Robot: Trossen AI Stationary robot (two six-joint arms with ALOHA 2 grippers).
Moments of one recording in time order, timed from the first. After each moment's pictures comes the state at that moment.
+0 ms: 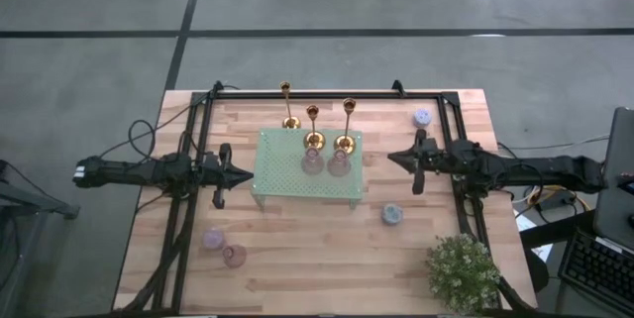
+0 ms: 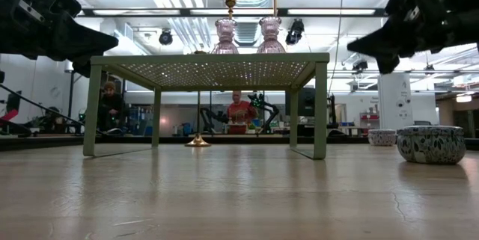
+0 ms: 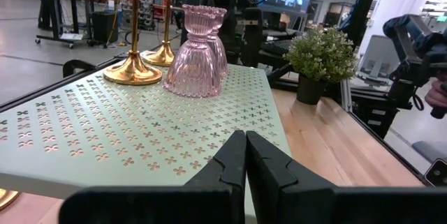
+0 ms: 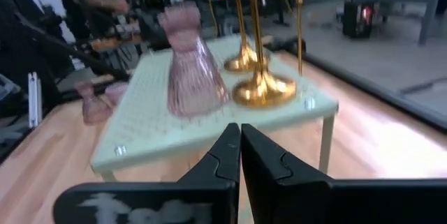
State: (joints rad) left arm -0.06 0.12 0.01 0.03 -0.09 -0.16; right arm -0.15 0.51 0.11 0.31 0.03 0.20
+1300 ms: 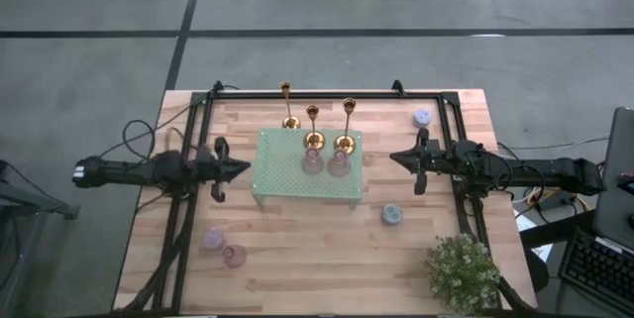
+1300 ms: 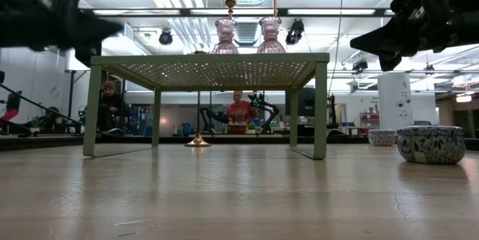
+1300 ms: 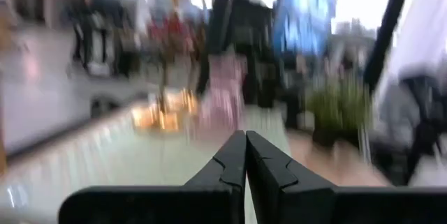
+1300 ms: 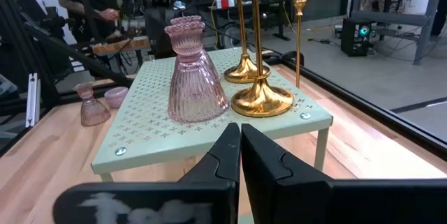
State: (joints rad) left arm -0.06 0.13 0.01 0.20 -0.19 -0.17; right arm -0.15 0.45 0.10 0.29 0.03 0.16
